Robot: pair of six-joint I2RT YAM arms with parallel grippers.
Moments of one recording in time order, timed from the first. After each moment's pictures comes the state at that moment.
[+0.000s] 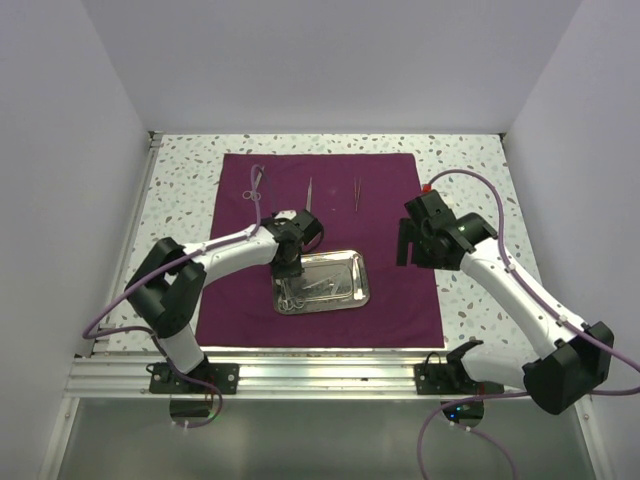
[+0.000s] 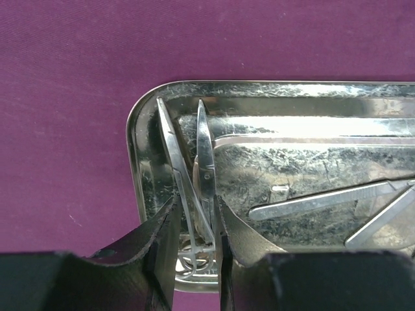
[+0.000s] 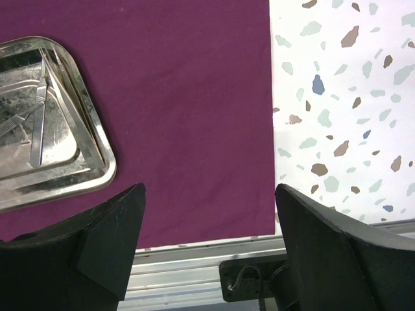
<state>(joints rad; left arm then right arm) -0.75 1.72 1.13 -0.75 -0.31 -0.86 0.50 1.20 1.12 -1.06 0.32 0.56</state>
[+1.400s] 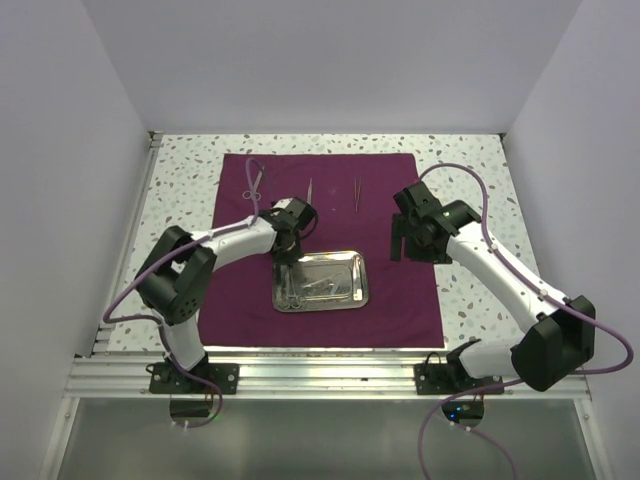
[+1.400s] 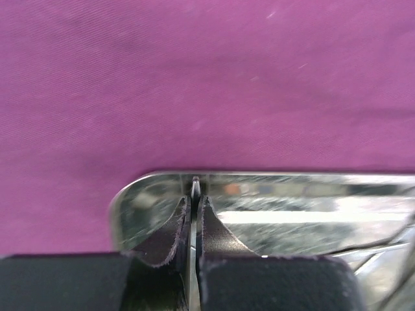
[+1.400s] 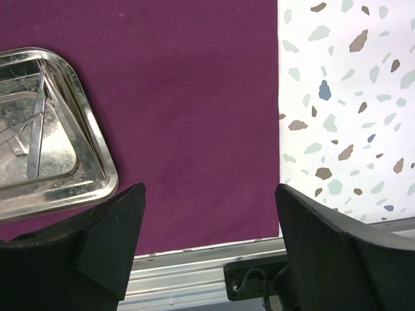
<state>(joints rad) -0.65 1.80 1.12 -0.52 -0.26 -0.78 0.50 1.34 1.18 -1.06 0.32 0.57</state>
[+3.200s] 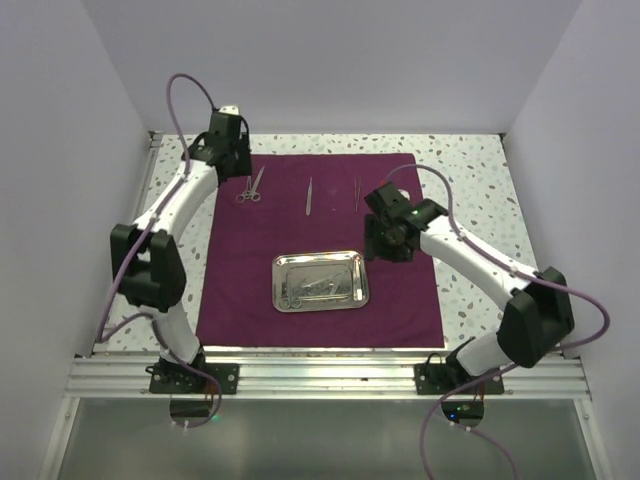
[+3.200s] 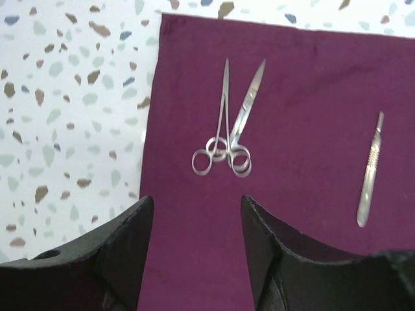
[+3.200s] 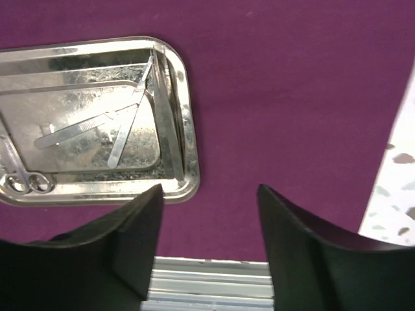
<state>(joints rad) -0.22 1.87 1.67 -0.57 -0.30 -0.21 0.60 1.45 1.21 -0.92 0.20 0.62</state>
